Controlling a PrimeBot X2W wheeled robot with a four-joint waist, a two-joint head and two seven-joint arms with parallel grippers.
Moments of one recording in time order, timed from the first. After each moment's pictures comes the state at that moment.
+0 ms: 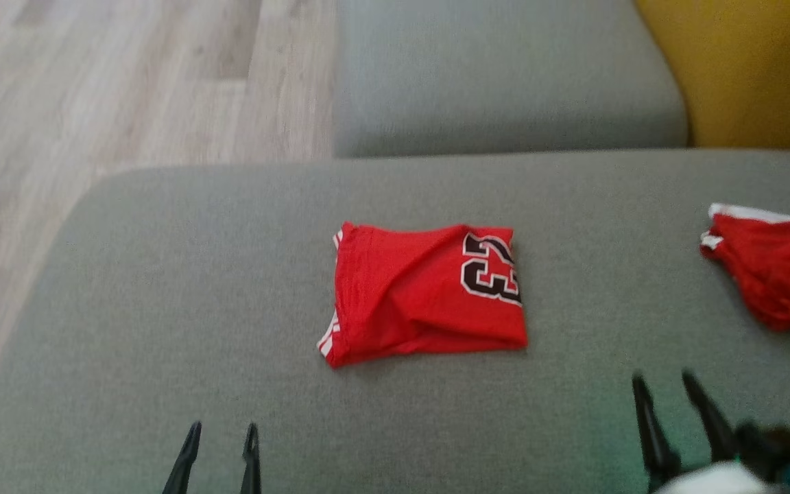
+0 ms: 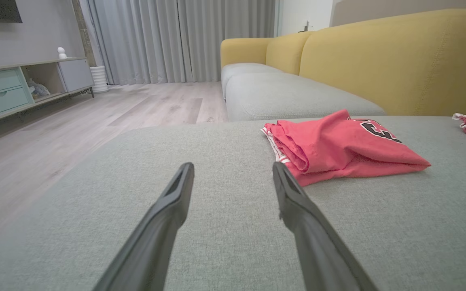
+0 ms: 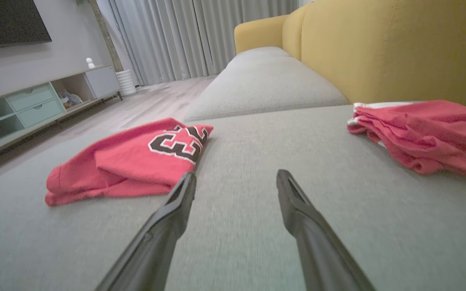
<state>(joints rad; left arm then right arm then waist) 0.28 0.06 -0.15 0.14 -0.06 0.02 -0.26 0.20 -0.16 0.10 0.26 0.27 0.12 -0.25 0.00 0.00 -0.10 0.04</state>
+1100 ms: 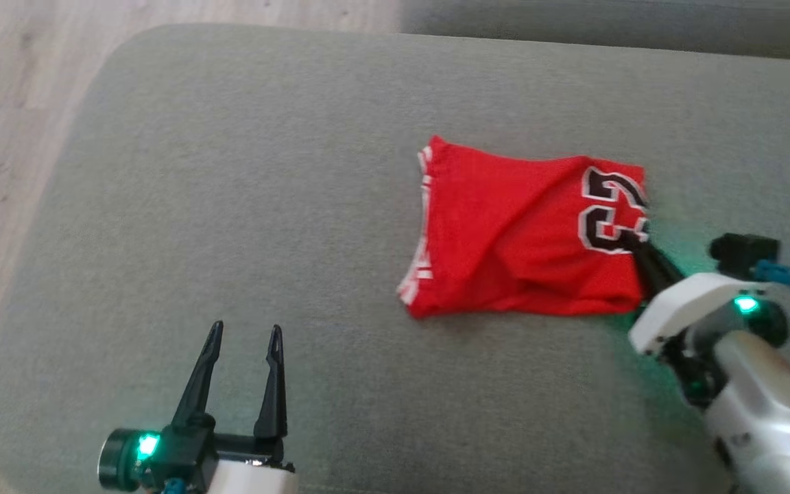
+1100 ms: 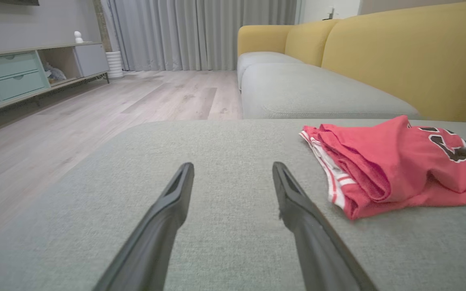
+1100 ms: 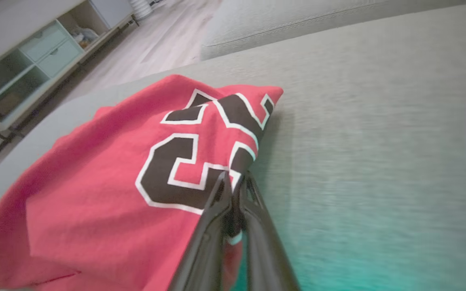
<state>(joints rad) 0.07 0.06 -0.23 0.11 -0.09 0.06 -0.26 -0.48 -0.26 0.41 0.83 0.67 0.12 -0.11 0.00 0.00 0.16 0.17</state>
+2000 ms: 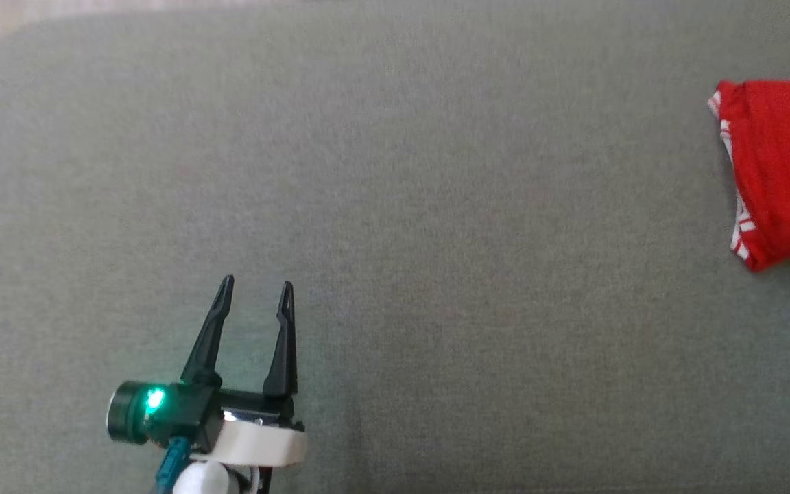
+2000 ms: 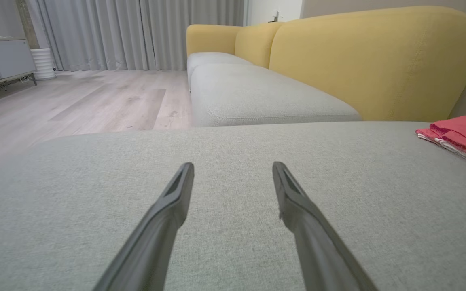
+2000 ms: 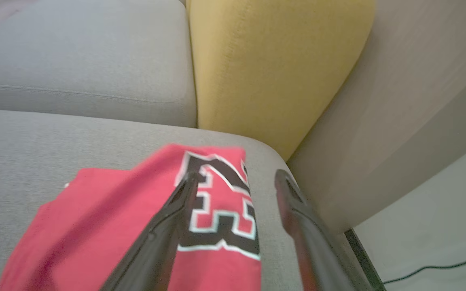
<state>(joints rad) -0.04 0.05 -0.26 0.12 -0.11 0.04 -0.26 -0.65 -0.86 0.32 0.80 0.60 0.12 -0.01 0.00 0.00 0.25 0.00</state>
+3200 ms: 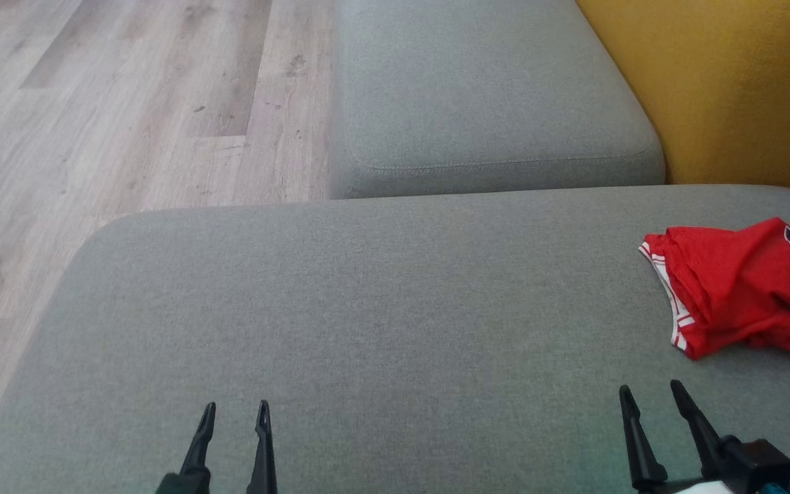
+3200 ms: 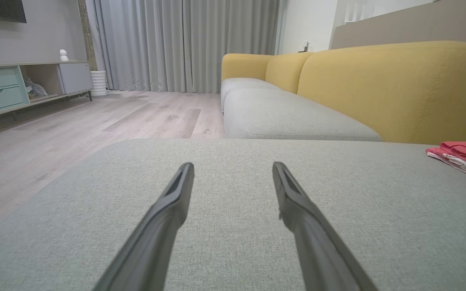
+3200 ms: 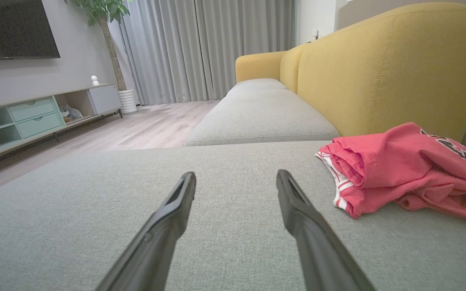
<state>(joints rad) 0.13 0.05 -0.23 0.31 -0.18 0.09 -0.26 0.20 -0.09 0.07 0.24 0.15 0.12 -0.25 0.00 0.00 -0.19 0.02</state>
